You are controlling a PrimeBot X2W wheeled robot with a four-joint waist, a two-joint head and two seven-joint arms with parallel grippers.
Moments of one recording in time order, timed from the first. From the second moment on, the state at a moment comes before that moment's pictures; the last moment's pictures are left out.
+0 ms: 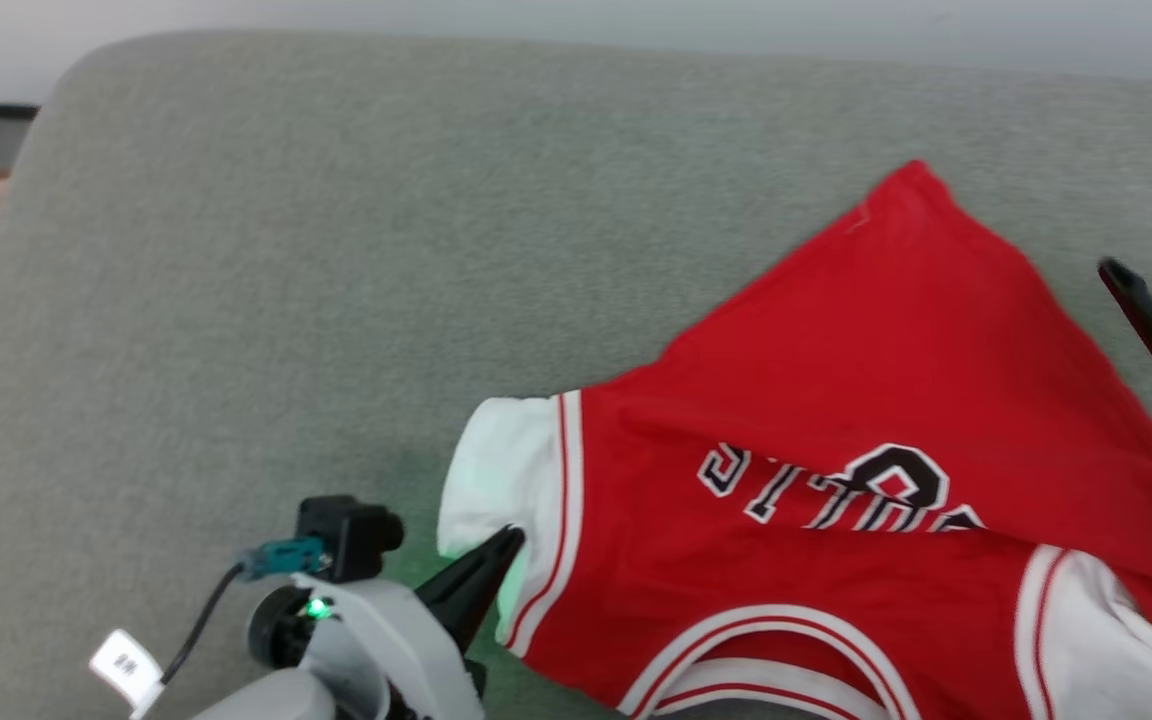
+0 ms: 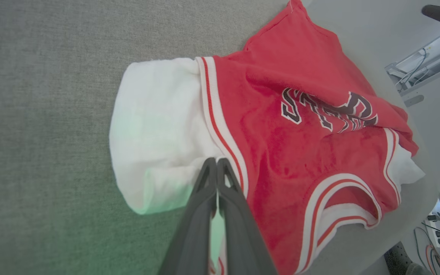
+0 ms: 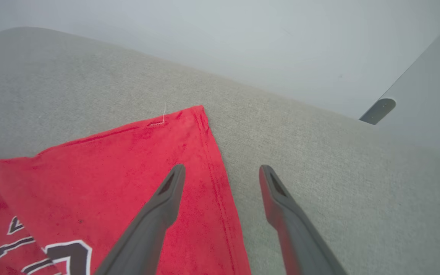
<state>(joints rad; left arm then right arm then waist) -0.45 0.67 -0.98 -0.02 -1.19 0.17 -0.11 -0.48 -0.63 0.14 0.01 0.62 0.13 0.57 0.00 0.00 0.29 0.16</state>
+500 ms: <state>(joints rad) -0.55 0.53 -1.03 0.09 -1.15 0.08 -0.10 -0.90 -0.72 0.48 0.44 0.72 0.13 0.62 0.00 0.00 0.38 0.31</state>
